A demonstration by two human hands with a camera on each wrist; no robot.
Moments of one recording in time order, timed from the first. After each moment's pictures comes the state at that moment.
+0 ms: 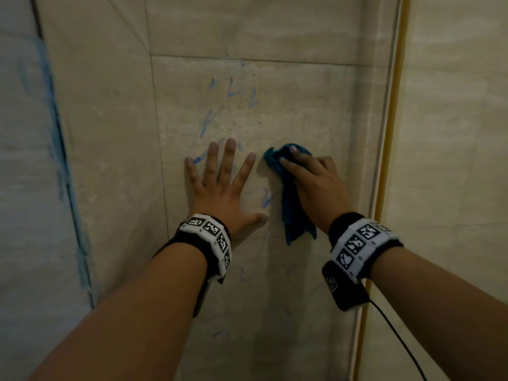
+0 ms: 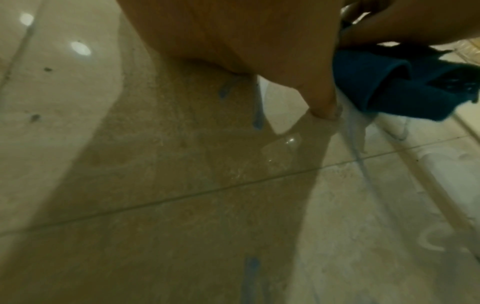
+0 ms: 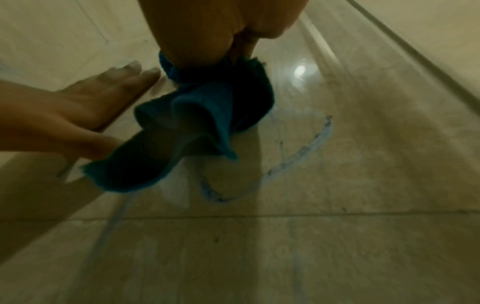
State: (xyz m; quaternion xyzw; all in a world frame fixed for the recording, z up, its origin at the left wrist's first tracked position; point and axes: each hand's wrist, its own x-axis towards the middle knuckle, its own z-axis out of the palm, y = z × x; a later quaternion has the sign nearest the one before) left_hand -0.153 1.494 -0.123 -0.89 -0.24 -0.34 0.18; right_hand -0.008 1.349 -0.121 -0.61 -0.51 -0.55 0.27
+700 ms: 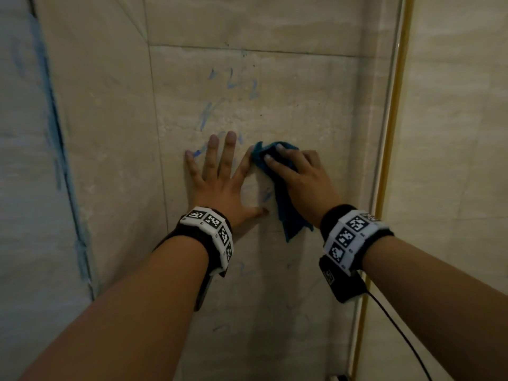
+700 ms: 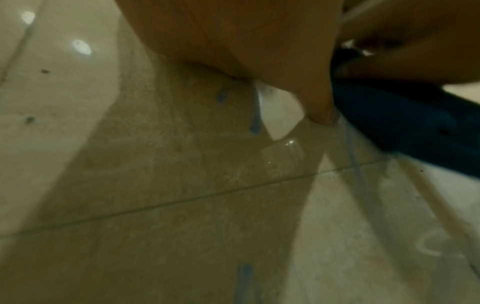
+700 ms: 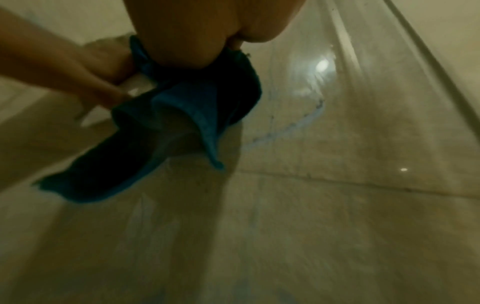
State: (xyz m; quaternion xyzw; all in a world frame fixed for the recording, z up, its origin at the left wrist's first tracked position) left_hand -0.153 1.492 -0.123 -0.89 -0.24 -0.35 0.18; right_hand -0.017 1.362 -0.118 -0.60 -0.54 -0.56 0.19
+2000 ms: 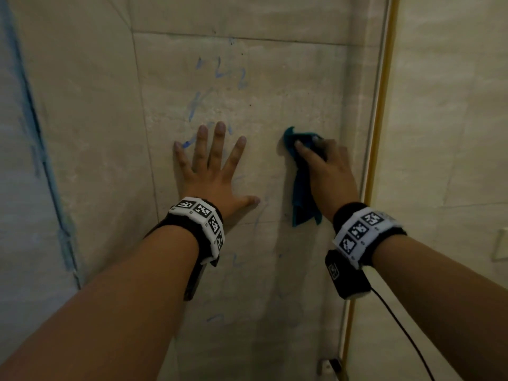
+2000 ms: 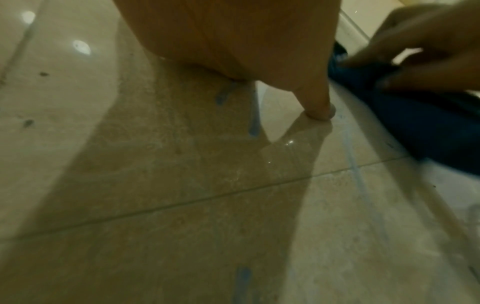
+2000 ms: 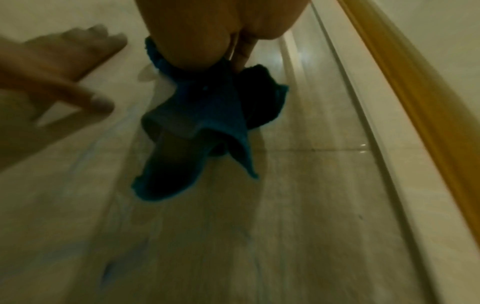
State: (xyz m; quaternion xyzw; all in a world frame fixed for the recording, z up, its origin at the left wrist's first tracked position) left_hand -0.155 1.488 -0.122 -0.89 -0.25 -0.32 0.19; right_hand -0.006 1.321 -0.131 -0.70 -0.43 -0.47 0.31
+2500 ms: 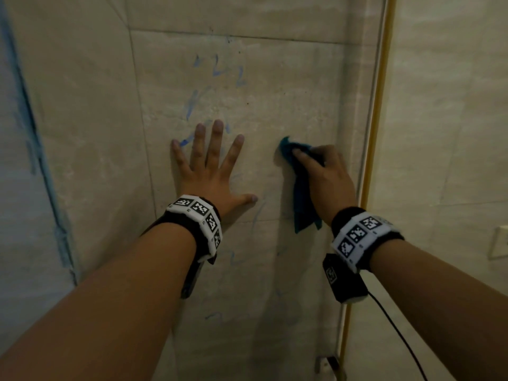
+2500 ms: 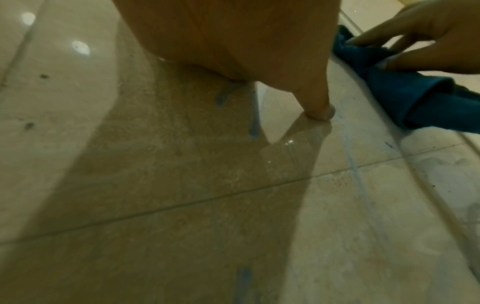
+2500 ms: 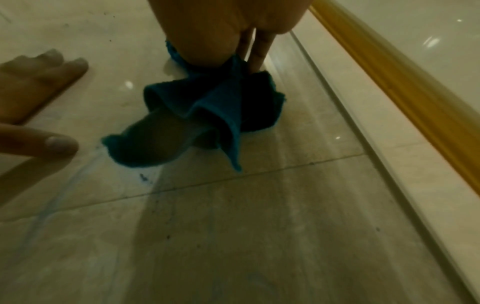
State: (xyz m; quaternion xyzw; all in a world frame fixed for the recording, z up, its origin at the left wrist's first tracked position) left_hand -0.156 1.489 -0.120 -0.90 -0.25 -0.33 0.18; right_hand -0.011 1.317 -0.137 -0.75 -0.42 -0.40 0.33
